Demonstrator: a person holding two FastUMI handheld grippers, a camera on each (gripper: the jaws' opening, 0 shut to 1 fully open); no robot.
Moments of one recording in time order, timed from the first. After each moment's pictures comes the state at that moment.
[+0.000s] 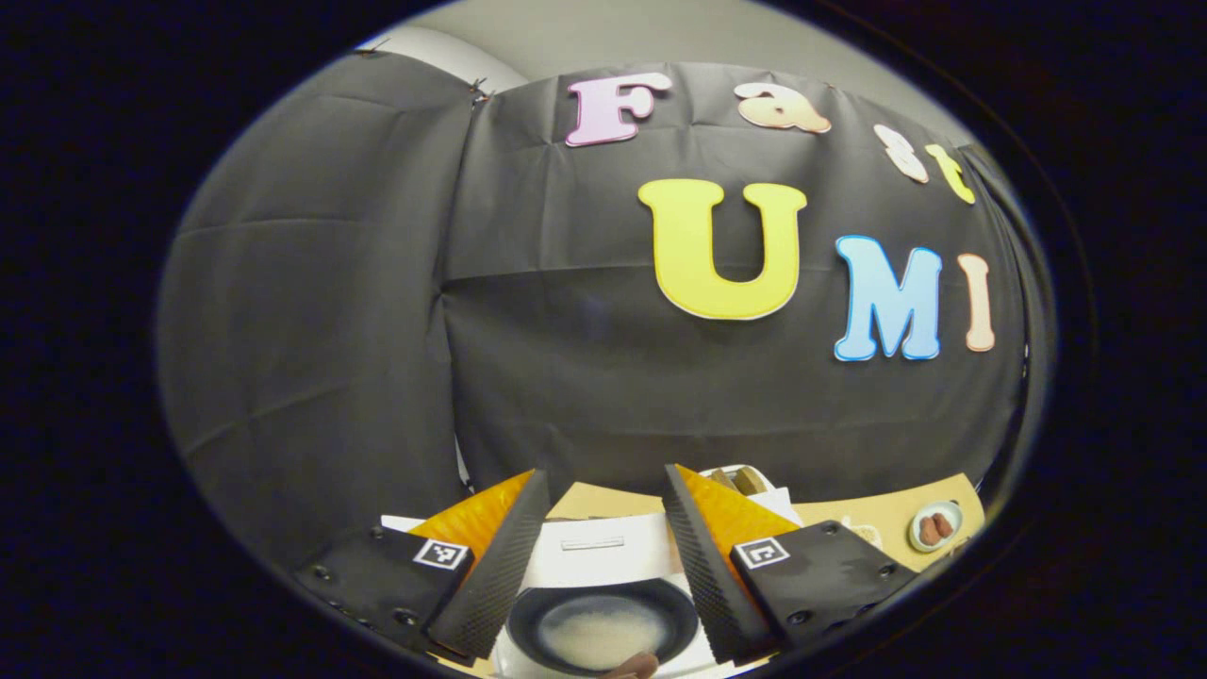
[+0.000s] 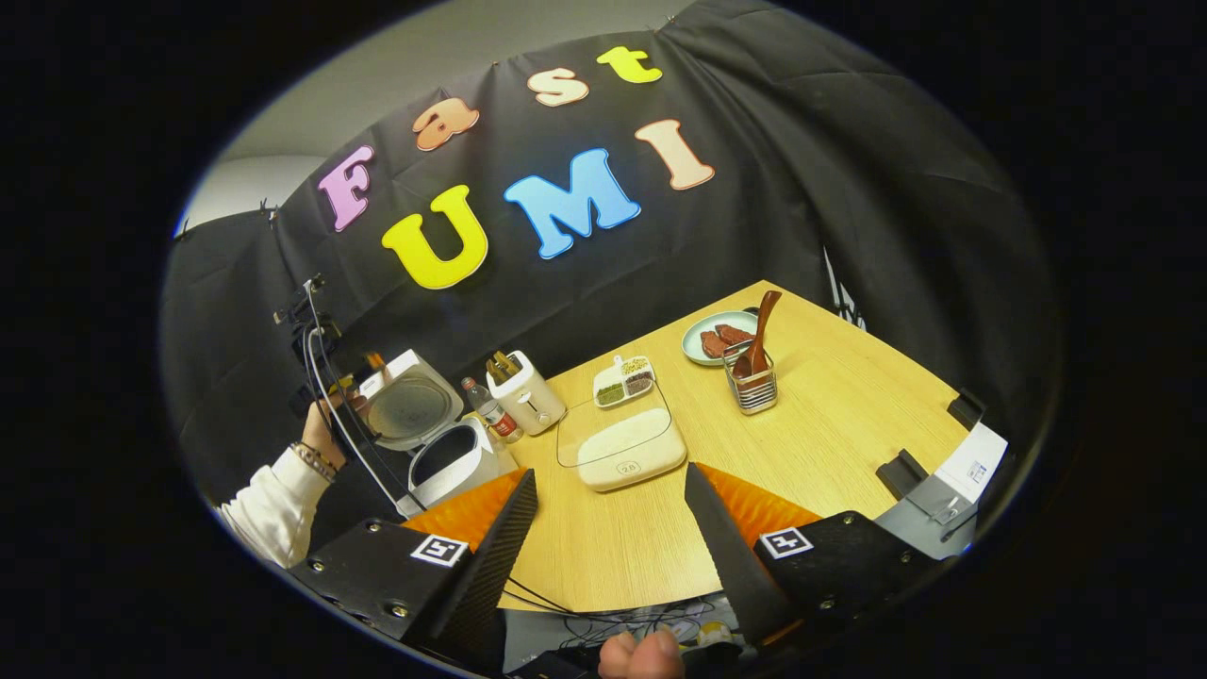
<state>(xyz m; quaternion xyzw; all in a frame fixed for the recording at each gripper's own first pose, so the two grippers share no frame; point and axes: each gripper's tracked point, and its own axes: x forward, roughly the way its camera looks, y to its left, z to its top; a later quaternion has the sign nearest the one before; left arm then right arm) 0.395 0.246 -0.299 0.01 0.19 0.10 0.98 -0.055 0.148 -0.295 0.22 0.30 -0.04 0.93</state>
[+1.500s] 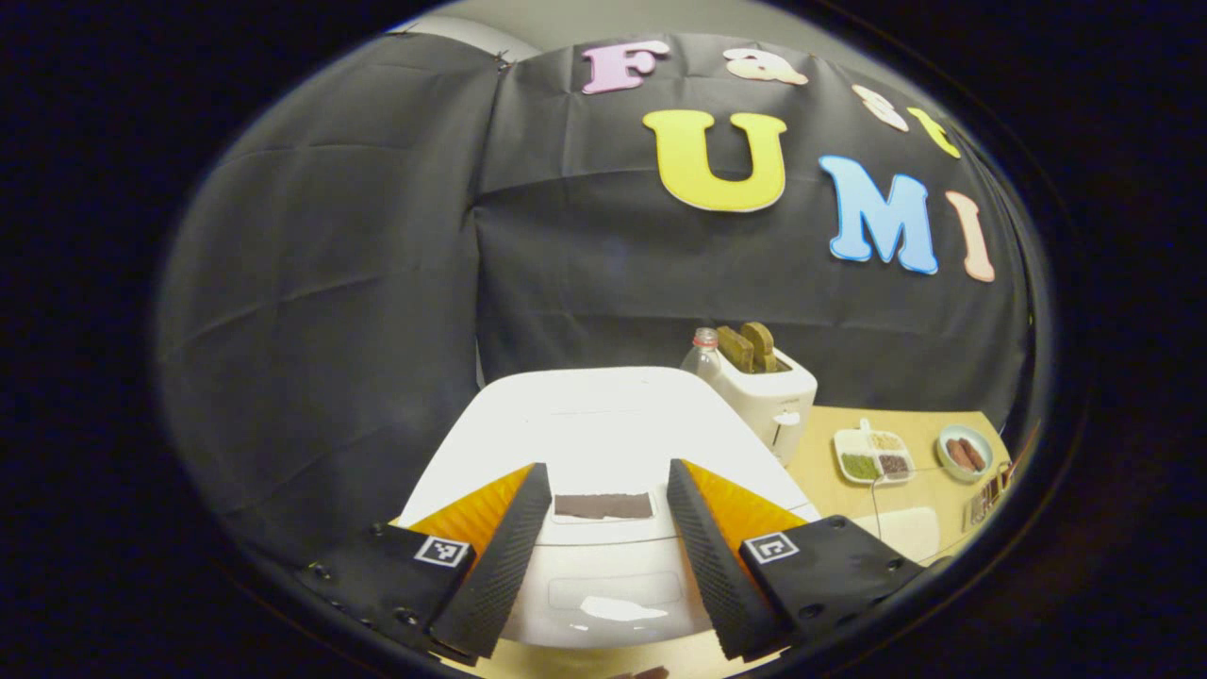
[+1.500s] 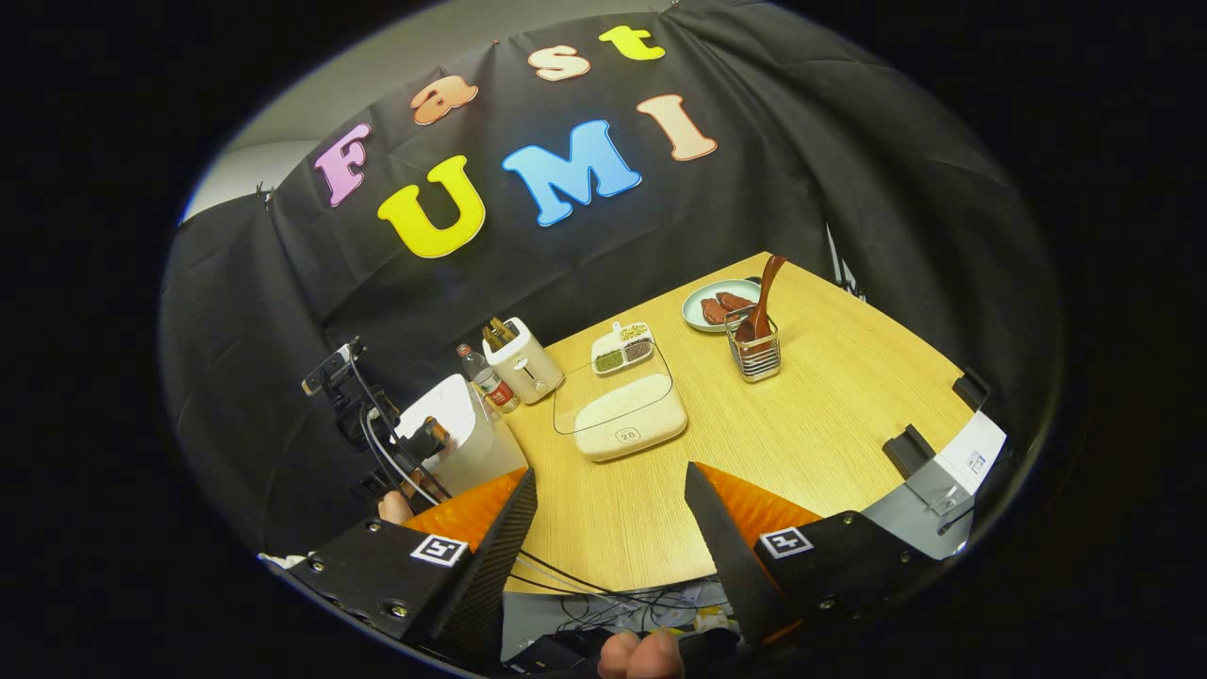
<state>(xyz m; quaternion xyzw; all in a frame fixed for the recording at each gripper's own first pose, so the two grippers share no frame) 0.264 0.212 -0.463 -0.01 0.24 0.14 0.96 -0.067 0.160 -0.324 0.21 0.34 -0.03 0.91</state>
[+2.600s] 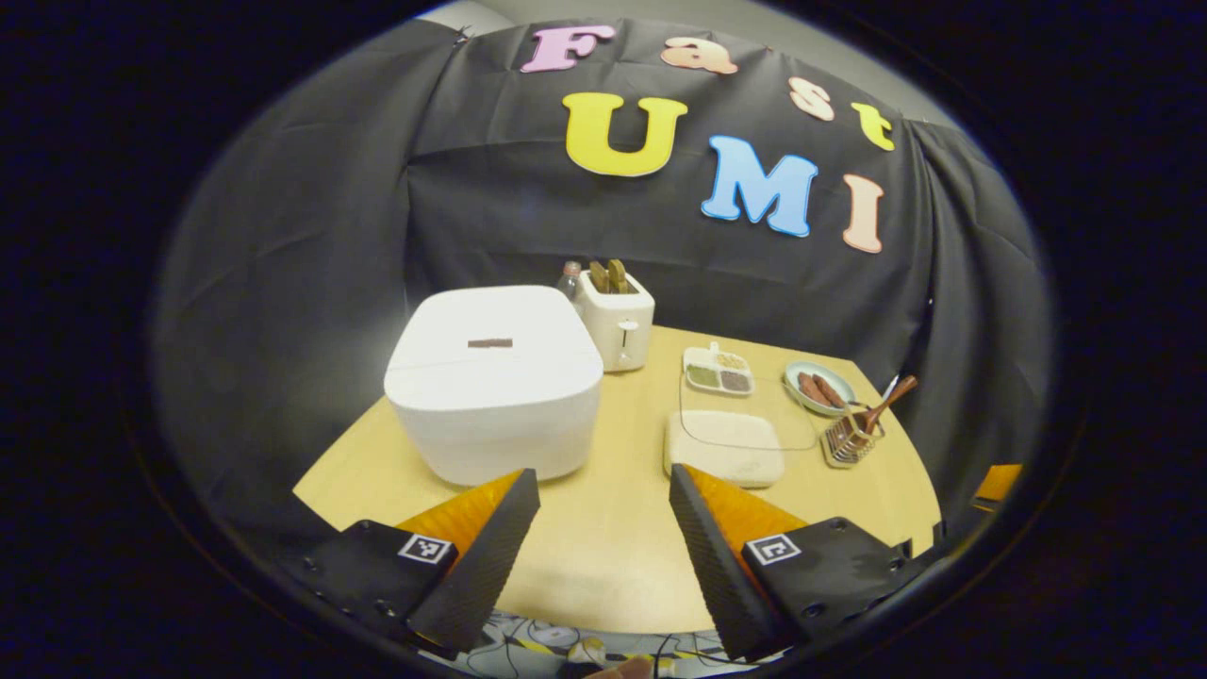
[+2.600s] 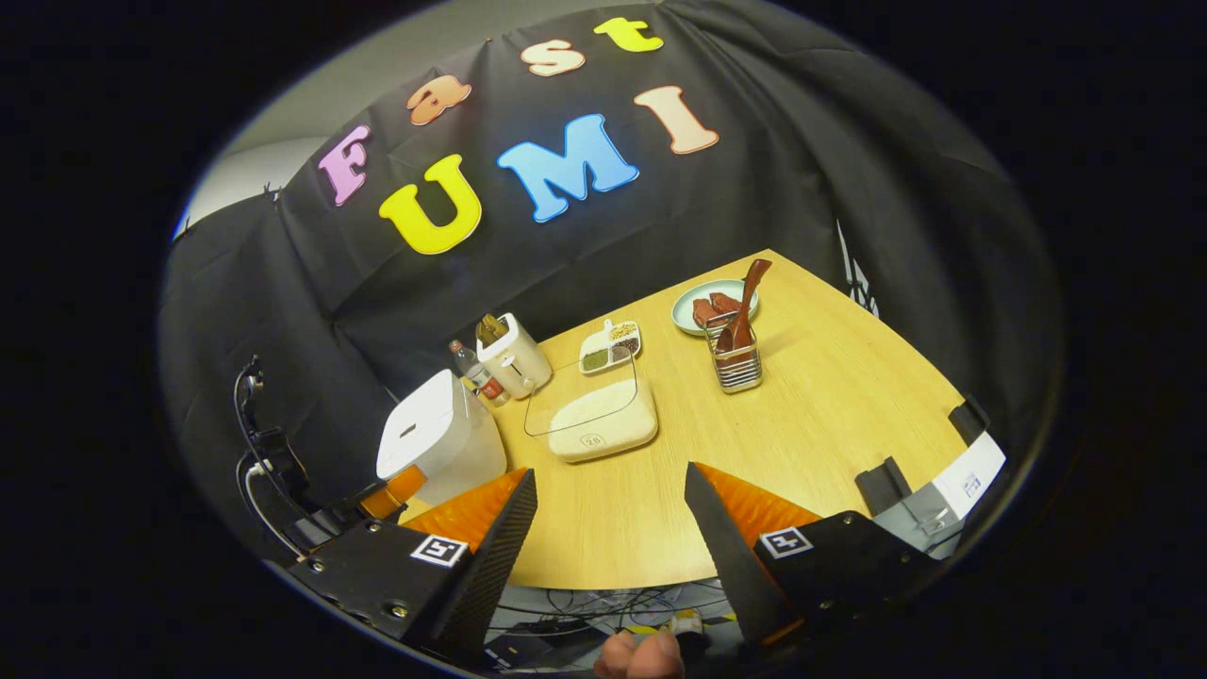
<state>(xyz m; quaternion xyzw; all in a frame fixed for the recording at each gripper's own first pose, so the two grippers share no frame) 0.048 0.057 -0.400 -0.06 0.37 0.00 0.93 -0.079 0.068 -0.346 0.19 0.37 0.02 0.91</state>
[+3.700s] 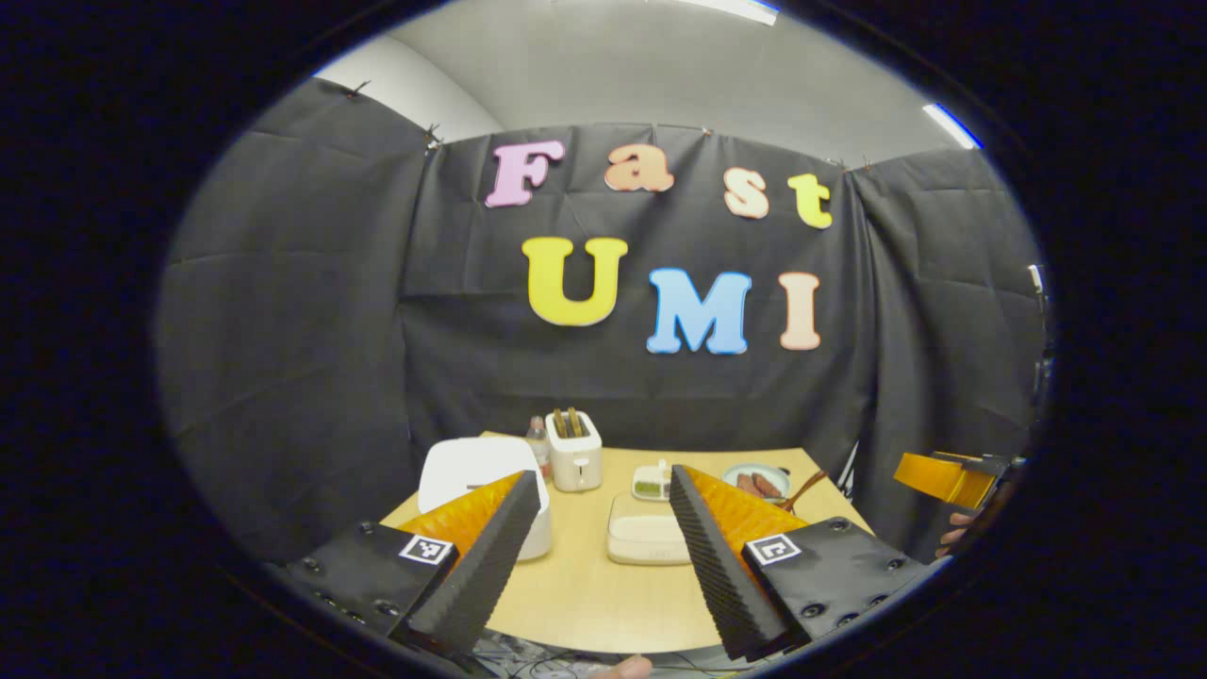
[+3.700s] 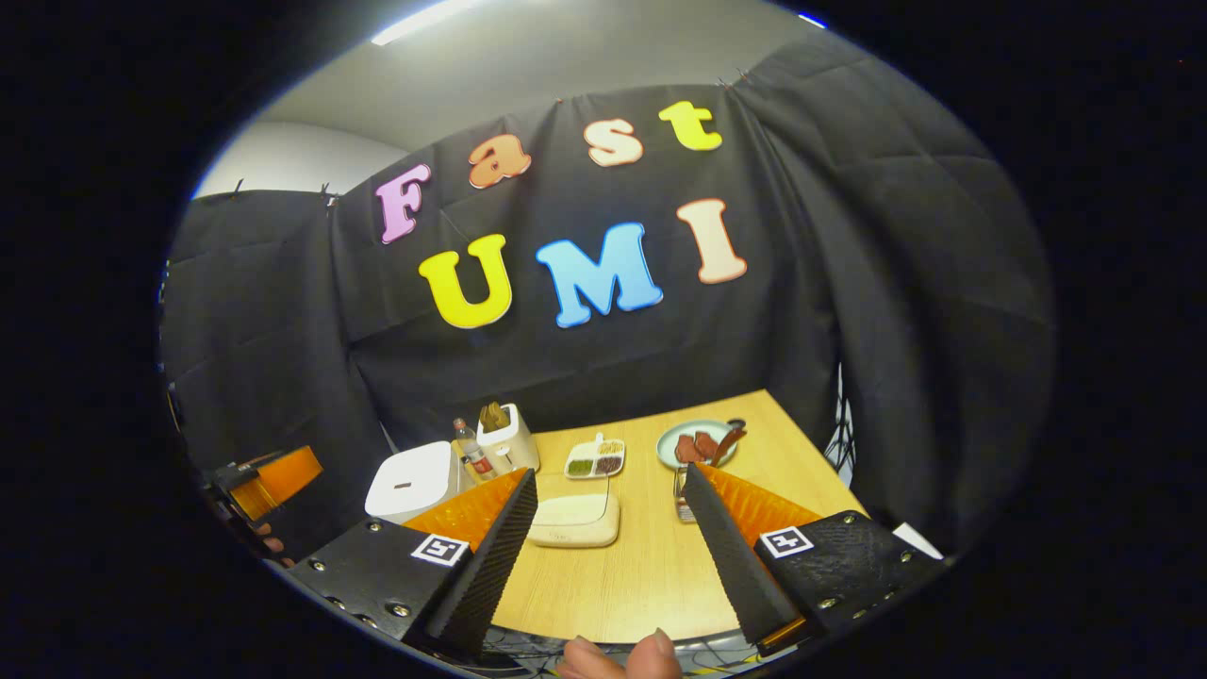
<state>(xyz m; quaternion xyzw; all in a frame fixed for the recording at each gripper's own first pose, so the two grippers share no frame) 0.040 0.006 -0.111 -0.03 0.14 -0.02 0.99 -0.027 0.013 -0.163 0.07 0.18 0.02 0.98</state>
